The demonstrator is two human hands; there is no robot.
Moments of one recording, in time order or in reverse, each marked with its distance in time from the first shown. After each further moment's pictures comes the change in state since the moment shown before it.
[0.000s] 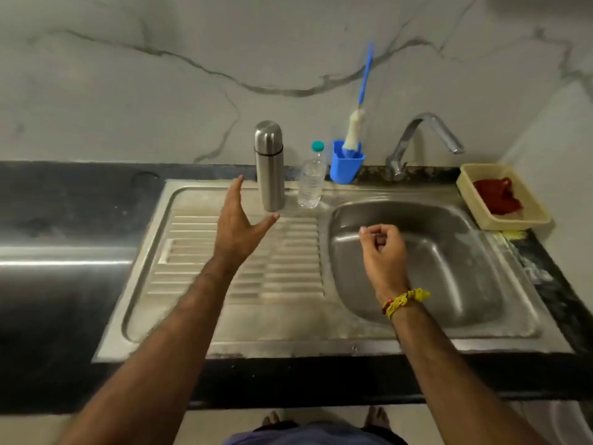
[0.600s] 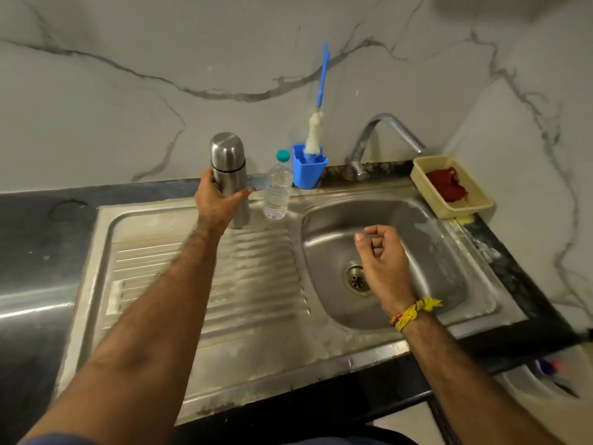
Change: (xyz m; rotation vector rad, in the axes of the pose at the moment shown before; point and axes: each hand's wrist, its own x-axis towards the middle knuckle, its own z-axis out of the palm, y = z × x) left_hand 0.125 -0.030 0.056 -0.328 -0.048 -0.223; right_hand 0.000 -0.018 -0.008 -0.088 0.063 0.030
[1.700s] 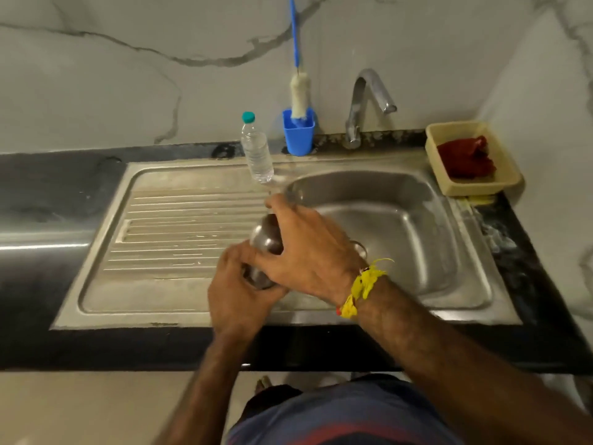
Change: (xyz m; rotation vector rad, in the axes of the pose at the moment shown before) left_hand -0.332 0.059 0.095 0.443 0.178 0.084; right_hand -0.006 -0.040 -0.108 -0.475 -0.792 -0.498
